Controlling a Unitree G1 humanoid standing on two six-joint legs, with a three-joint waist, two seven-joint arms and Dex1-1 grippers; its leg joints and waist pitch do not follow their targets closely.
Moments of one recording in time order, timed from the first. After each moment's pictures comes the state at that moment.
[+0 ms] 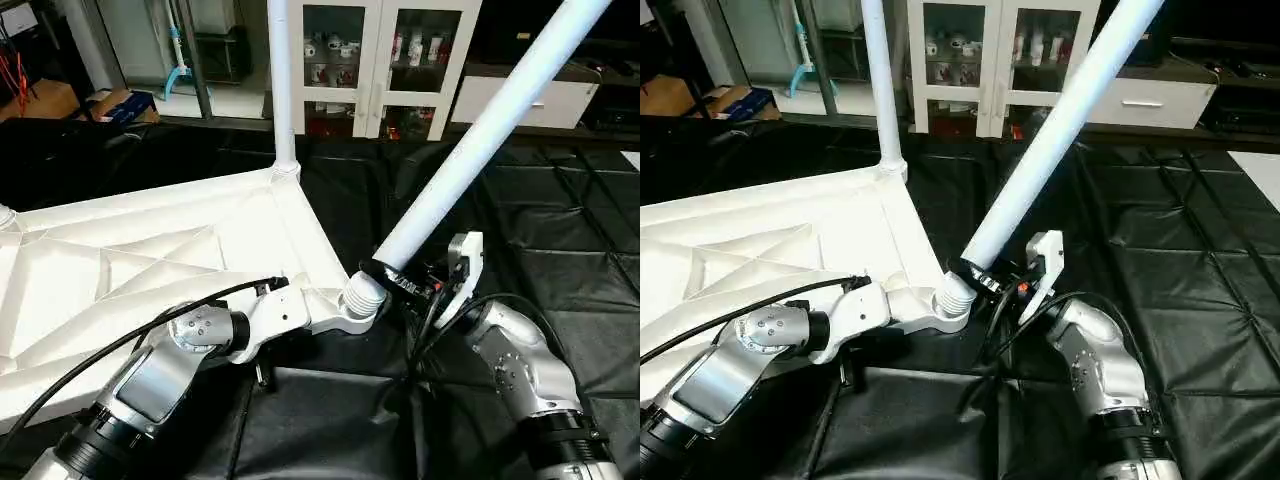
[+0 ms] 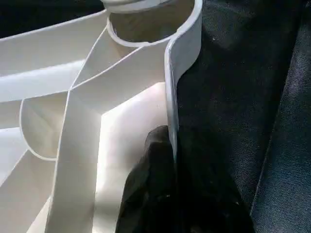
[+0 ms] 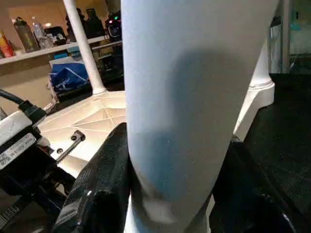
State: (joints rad) left arm -0.31 0.49 -0.42 0.00 0.13 0.36 -0.87; right arm -0.31 -0.22 0.00 0.36 0.46 0.09 0.95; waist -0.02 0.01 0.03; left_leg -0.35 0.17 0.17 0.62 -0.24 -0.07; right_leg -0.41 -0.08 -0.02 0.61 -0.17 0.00
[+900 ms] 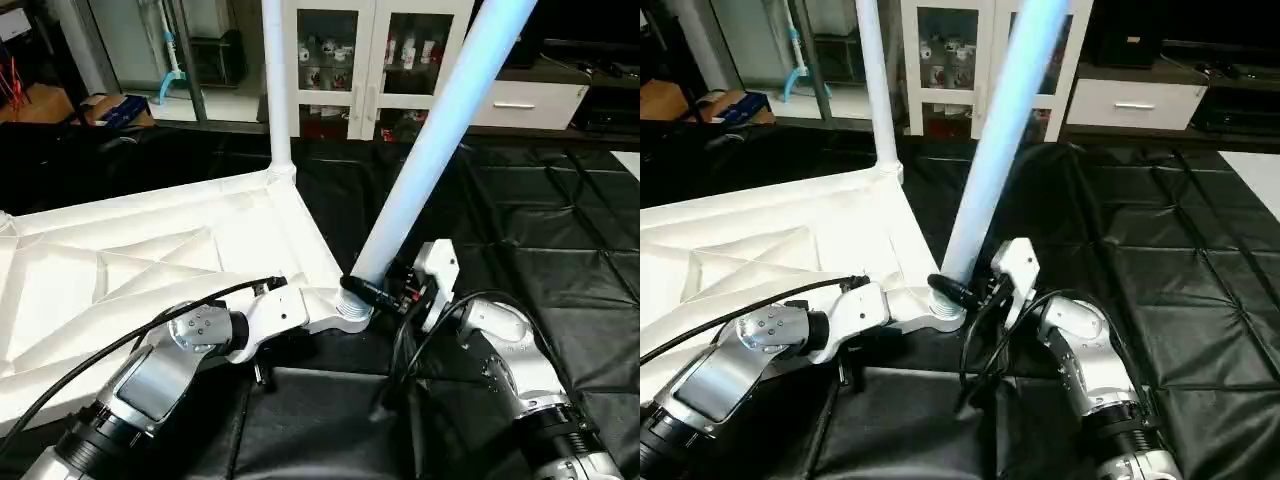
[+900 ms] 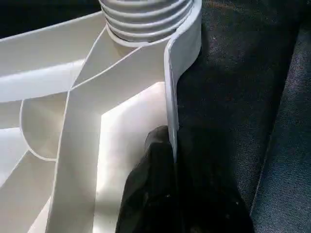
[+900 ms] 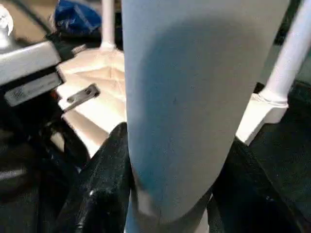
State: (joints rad) left arm -0.31 0.50 -0.43 0.02 0.13 0.36 -0.86; right arm -0.33 -0.28 0.16 0.40 0.26 -0.15 0.94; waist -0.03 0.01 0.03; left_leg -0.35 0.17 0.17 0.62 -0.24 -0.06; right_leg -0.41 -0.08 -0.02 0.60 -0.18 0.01
